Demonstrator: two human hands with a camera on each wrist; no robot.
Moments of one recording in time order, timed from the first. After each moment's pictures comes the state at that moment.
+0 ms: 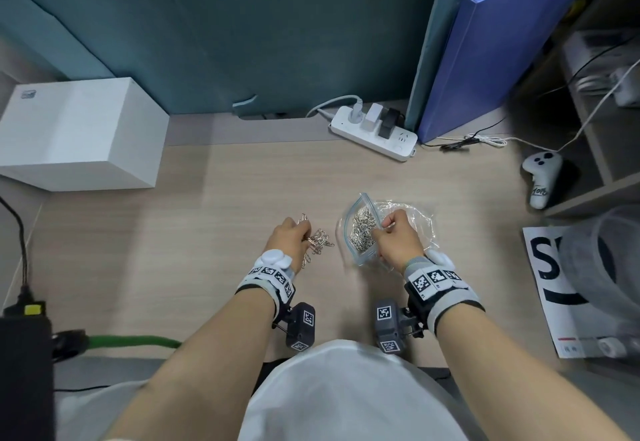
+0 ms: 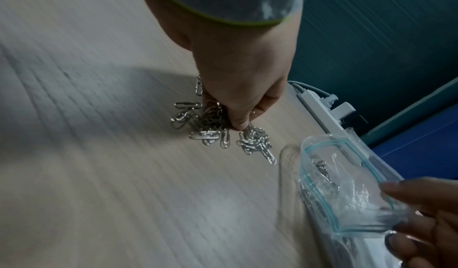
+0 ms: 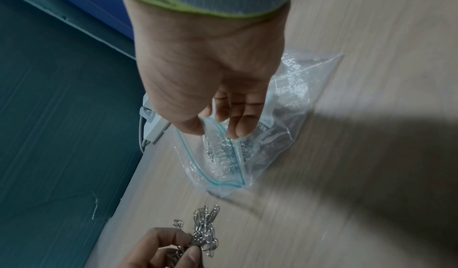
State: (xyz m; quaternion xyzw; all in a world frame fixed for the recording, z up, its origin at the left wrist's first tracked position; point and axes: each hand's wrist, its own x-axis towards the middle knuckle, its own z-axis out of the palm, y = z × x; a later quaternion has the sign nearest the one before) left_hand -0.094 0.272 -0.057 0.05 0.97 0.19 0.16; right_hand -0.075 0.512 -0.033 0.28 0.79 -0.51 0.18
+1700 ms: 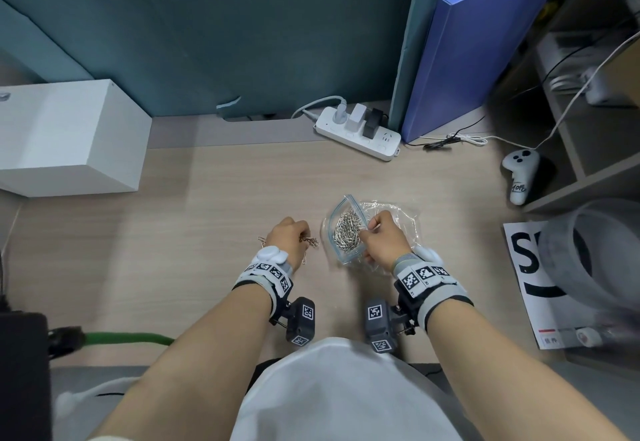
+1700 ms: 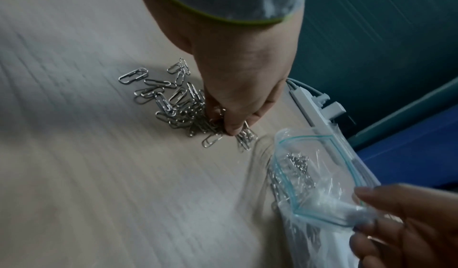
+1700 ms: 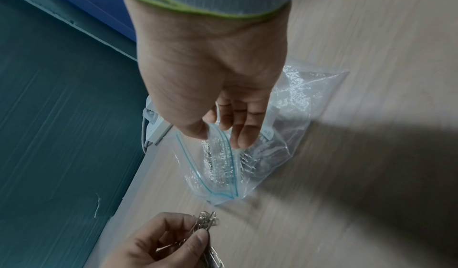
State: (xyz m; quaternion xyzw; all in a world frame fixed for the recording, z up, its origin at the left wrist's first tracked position) left_hand -0.102 0.298 -0.059 0.04 0.96 0.20 0.17; right_hand -0.075 0.516 -0.029 0.27 0.78 -0.53 0.21
